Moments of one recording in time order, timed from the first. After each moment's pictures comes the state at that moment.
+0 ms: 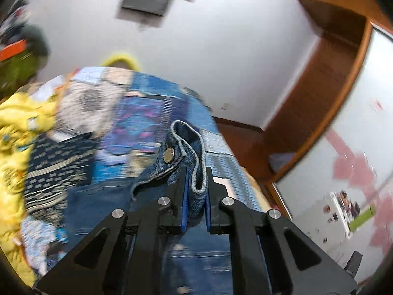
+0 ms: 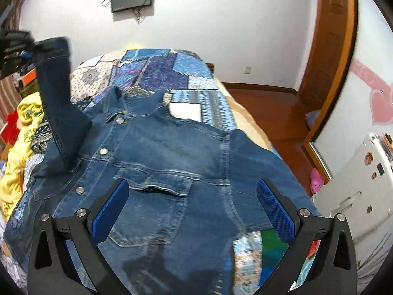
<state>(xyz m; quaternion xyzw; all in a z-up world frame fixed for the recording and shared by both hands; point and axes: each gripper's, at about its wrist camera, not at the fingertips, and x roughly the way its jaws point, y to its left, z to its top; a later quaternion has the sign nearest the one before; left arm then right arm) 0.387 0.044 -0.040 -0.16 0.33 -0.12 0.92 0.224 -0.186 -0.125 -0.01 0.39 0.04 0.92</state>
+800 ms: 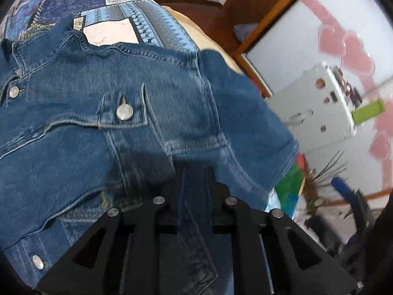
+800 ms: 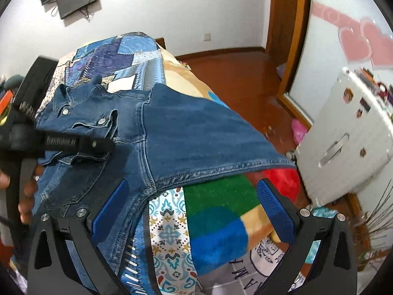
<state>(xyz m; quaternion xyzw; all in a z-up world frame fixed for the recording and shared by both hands) 0.378 -0.190 -0.224 -0.03 0.59 -0.27 0.76 0.208 -0.298 -0.172 0.08 0.45 -0.04 0.89</state>
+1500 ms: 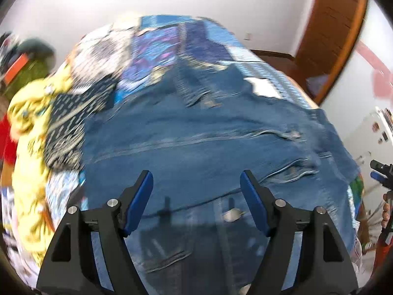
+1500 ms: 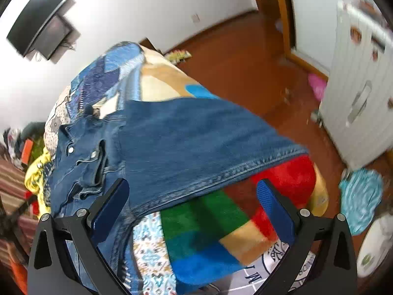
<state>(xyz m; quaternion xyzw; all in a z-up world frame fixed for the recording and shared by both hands) 0.319 0.028 -0.159 -0.02 0.48 -0.04 0.88 0.238 -0.387 -0.203 0.26 0.49 0.00 0.84</state>
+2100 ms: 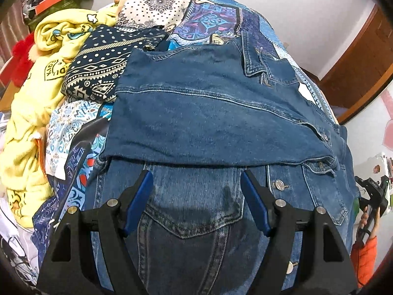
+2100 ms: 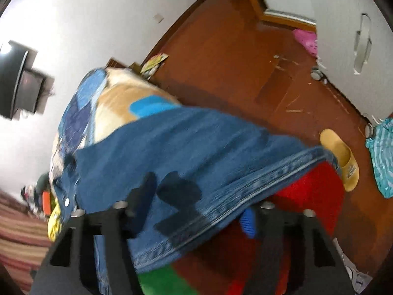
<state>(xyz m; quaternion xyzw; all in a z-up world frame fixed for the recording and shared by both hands) 0.283 0.091 -0.202 -0.14 0.51 0.03 0.85 0.275 -0.441 -0.276 0.40 0.46 -0.05 0.79</state>
